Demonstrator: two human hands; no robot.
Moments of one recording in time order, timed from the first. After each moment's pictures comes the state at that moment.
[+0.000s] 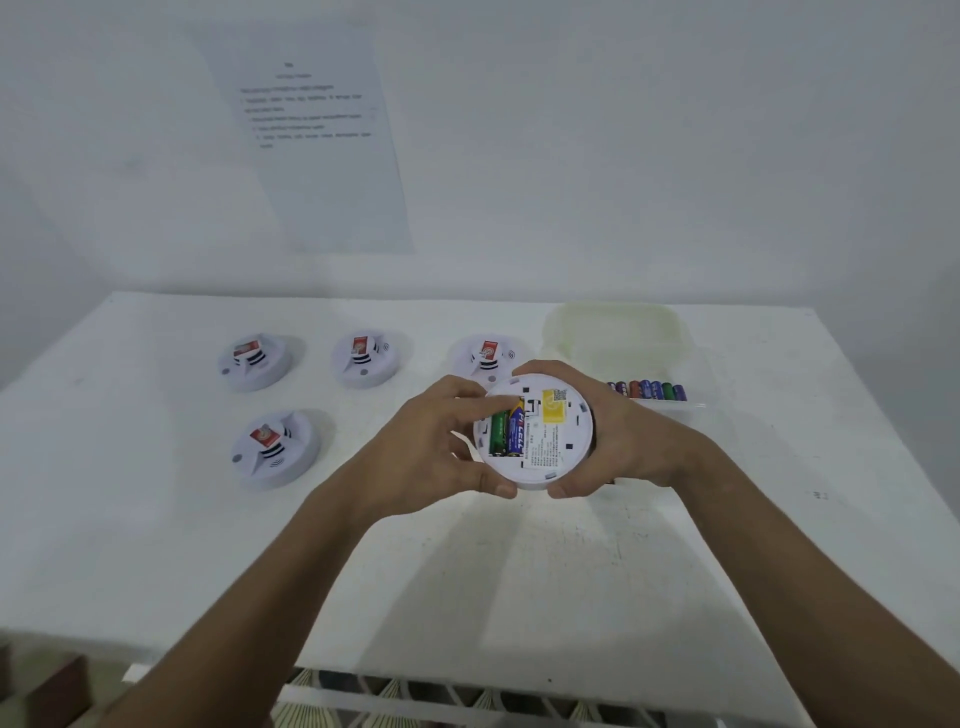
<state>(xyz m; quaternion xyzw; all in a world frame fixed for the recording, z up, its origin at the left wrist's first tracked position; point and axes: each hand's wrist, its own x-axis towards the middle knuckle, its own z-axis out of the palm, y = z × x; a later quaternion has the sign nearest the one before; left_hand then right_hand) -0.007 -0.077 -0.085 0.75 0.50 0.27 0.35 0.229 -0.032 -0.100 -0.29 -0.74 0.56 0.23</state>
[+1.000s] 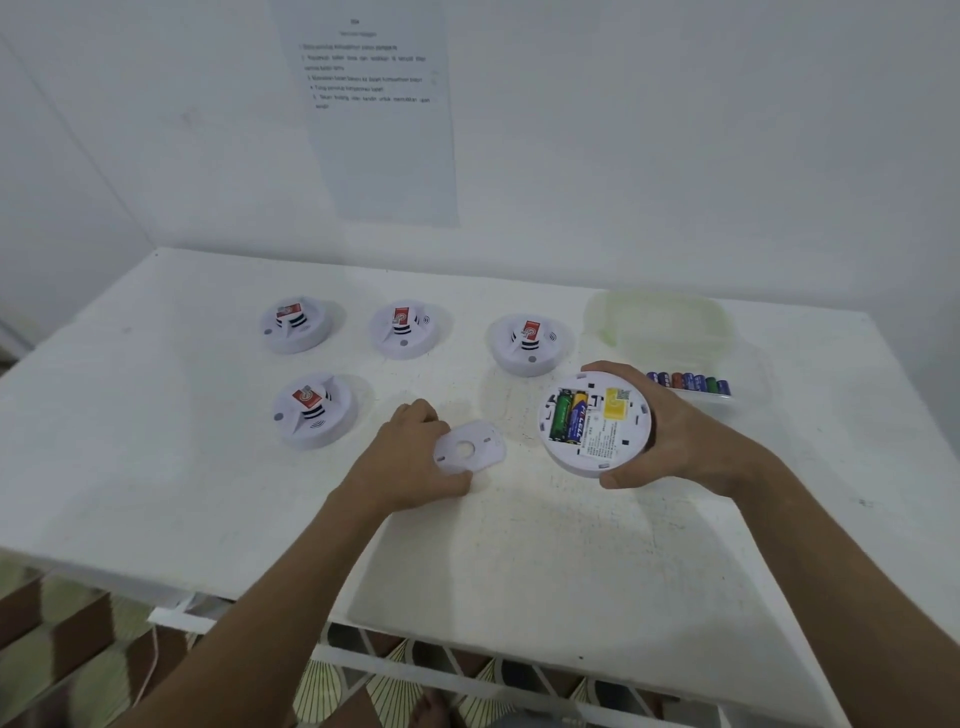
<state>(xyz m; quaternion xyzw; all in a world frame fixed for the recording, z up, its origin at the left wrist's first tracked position) -0.076 -0.074 -0.186 0.71 0.66 0.12 0.20 0.238 -0.035 -0.125 -0.33 -0.72 0.57 0.23</state>
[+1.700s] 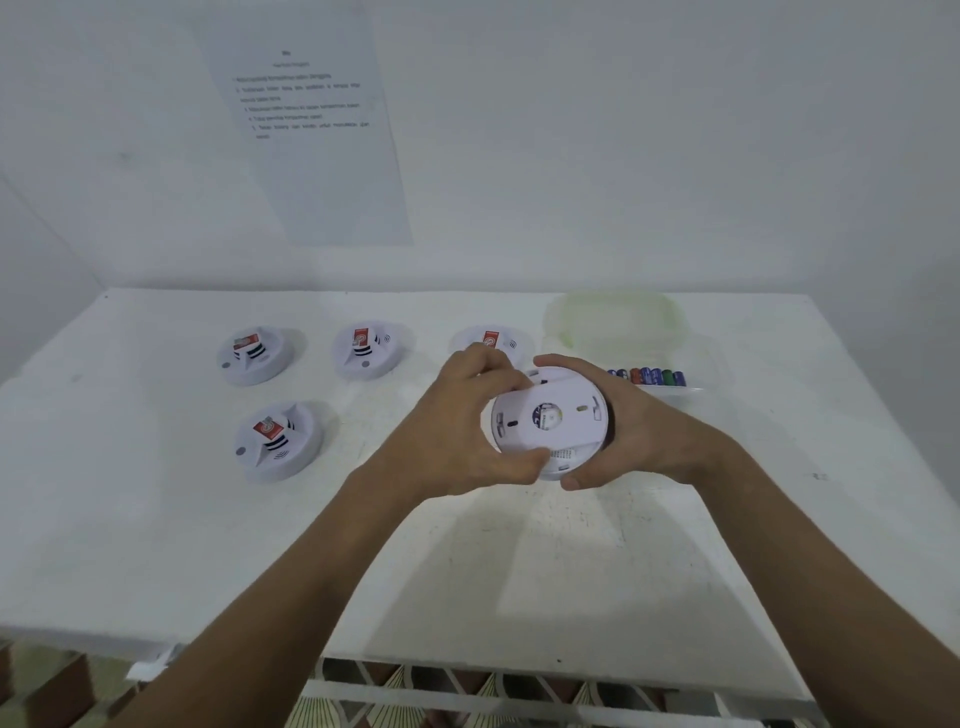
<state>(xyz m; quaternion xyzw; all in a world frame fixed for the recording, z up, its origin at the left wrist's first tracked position) 0.009 -0.077 -0.084 0.80 0.48 0.29 0.20 0.236 -0.043 -0.106 -0.32 -0.72 0.57 0.25</state>
